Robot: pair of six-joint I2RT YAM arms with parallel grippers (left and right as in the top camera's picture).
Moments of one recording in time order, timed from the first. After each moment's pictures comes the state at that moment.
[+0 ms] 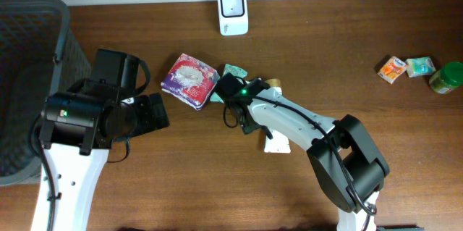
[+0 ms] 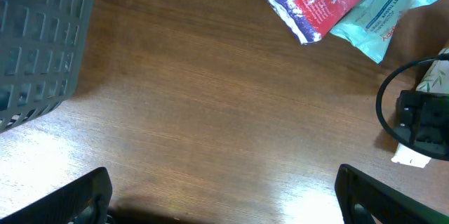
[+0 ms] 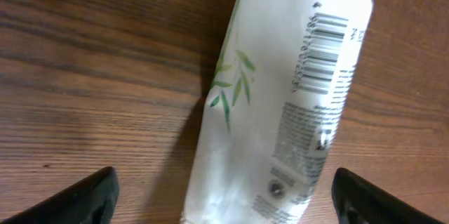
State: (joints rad) left arm -0.21 1.32 1.58 -1.50 -0.13 -0.47; right arm 0.67 2.01 1.41 -0.97 0.44 0.44
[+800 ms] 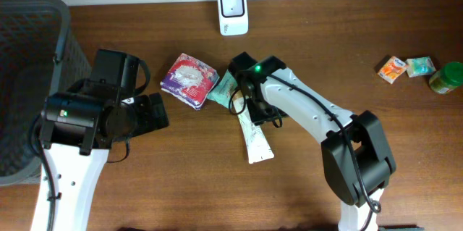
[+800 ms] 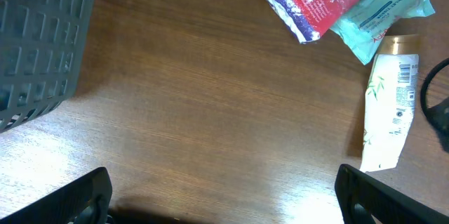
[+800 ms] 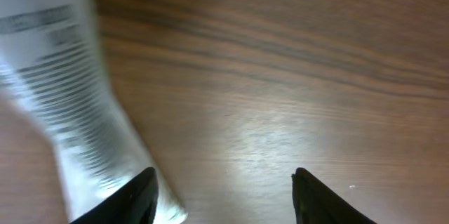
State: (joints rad) left arm -0.21 1.32 1.58 -1.50 -0.13 -0.47; right arm 0.58 2.01 1.57 -1.20 0.21 0.38
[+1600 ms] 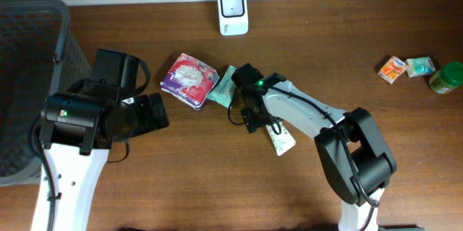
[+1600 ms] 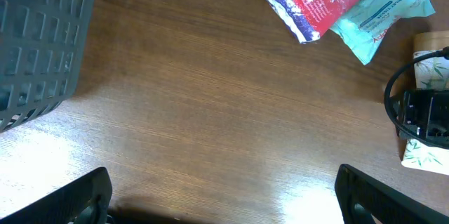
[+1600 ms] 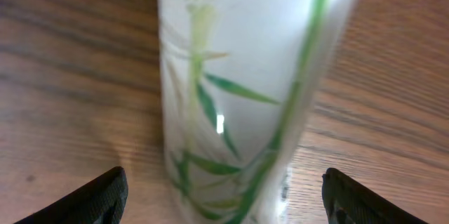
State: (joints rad) left arm -0.21 1.32 1.58 -1.50 -0.13 -0.47; right arm 0.56 2.01 1.37 -0.88 0.19 0.26
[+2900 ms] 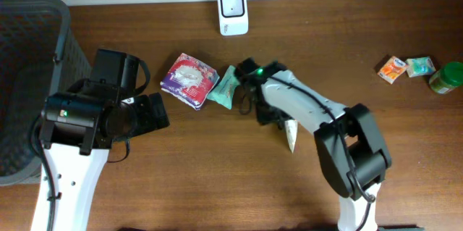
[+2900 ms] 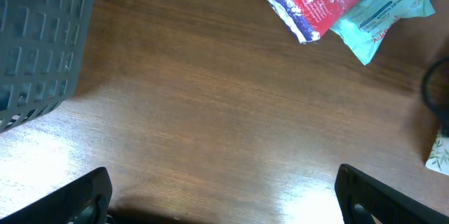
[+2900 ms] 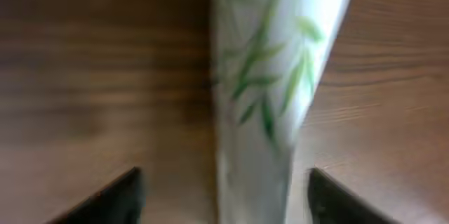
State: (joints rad) left arm -0.21 1.32 1.58 -1.50 -0.13 -0.47; right arm 0.55 2.06 1.50 -1.14 0.35 0.53
